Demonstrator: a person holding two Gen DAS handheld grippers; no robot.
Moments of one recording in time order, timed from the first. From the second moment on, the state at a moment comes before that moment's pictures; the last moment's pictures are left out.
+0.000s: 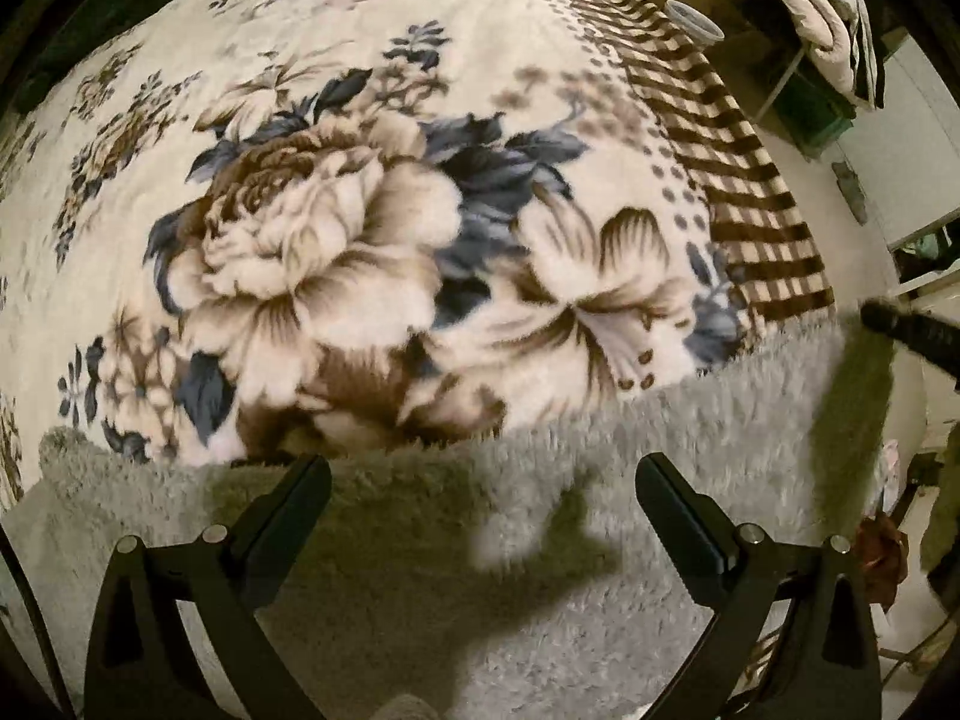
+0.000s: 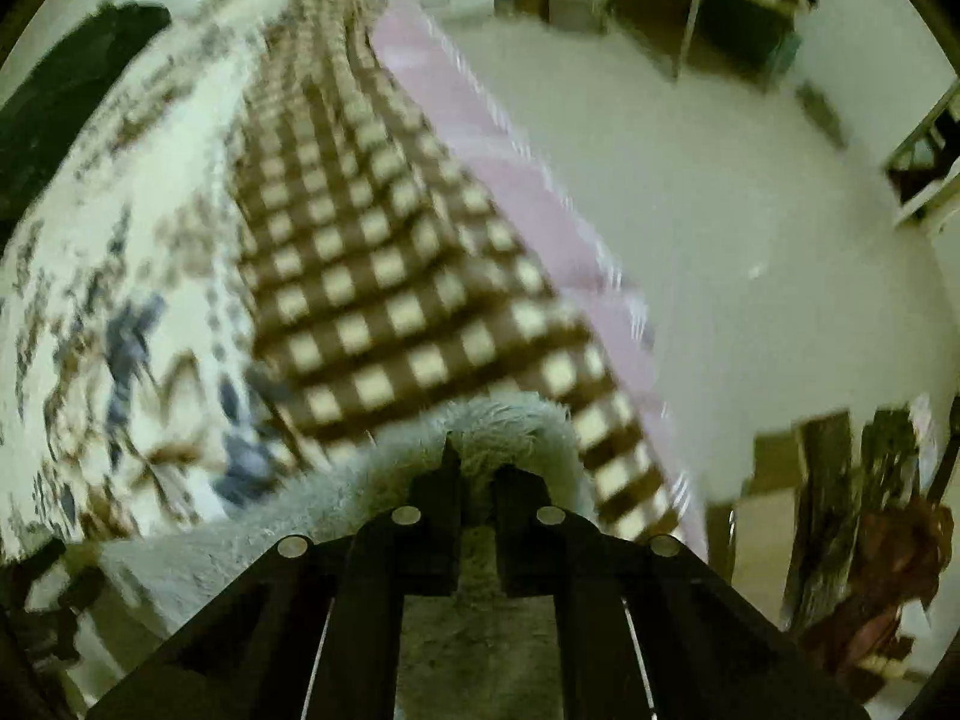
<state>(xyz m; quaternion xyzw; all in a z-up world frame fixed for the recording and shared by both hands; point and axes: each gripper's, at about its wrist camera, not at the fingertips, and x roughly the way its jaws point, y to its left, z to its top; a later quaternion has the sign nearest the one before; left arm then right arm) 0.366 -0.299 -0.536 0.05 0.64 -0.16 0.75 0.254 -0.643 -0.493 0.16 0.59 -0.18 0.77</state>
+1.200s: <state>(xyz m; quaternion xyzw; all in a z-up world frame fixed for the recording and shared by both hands) 0.208 -0.002 -0.613 -0.21 0.73 0.11 0.64 0.093 -0.495 -0.598 0.48 0.65 -0.13 0.58</state>
